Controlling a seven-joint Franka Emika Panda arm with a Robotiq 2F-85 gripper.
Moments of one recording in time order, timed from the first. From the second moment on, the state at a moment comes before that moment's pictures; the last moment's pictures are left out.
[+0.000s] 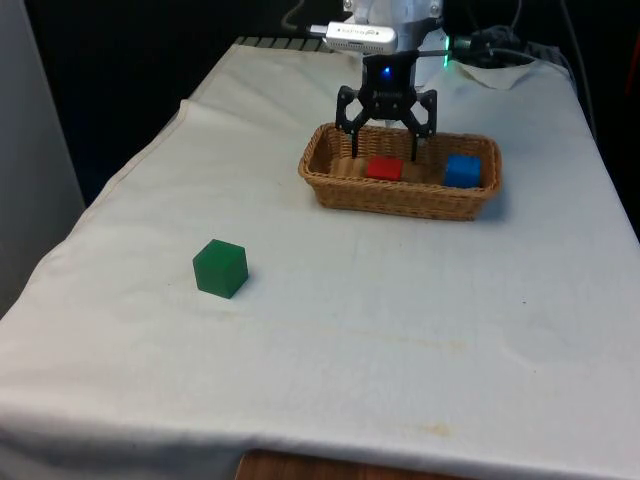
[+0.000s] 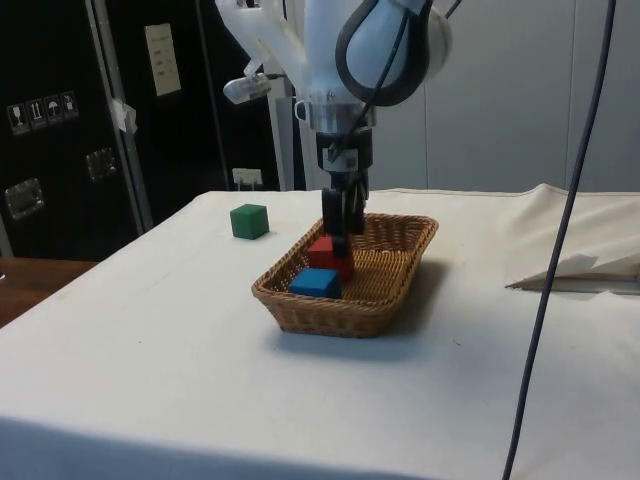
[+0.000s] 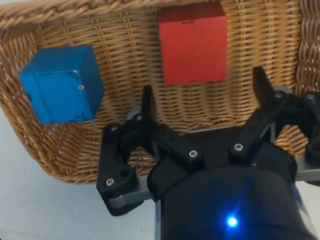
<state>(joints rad) 0.31 0.17 -0.34 -2.54 0.10 2.76 -0.12</state>
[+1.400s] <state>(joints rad) 0.31 0.09 -0.26 -2.35 0.09 2.57 -0.11</state>
